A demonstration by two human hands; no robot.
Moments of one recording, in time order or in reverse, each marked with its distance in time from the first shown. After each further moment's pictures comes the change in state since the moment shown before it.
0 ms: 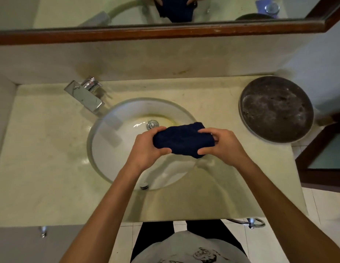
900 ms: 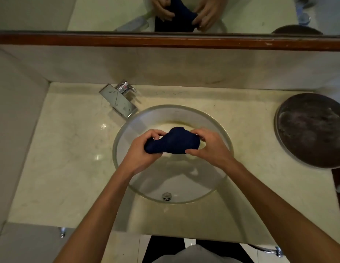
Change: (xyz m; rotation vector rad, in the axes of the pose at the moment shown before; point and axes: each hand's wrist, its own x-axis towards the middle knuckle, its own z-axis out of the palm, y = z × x) left_hand 0.018 -0.083 -0.077 -0.212 0.065 0.160; right_hand 0.078 -0.055 0.096 -0.179 -0.024 -0.328
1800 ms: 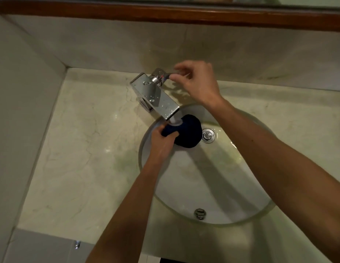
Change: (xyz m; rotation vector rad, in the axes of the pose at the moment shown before) left_hand 0.060 -0.068 -0.021 -0.317 0.352 -0.437; right_hand 0.218 -0.116 0.063 0.073 0.190 -0.095
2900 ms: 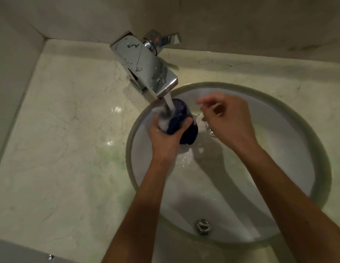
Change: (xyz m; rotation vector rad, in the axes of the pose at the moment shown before) left_hand 0.016 -0.059 0.039 -0.334 0.174 0.149; right_hand -0.115 0.071 0.011 0.003 -0.003 0.148
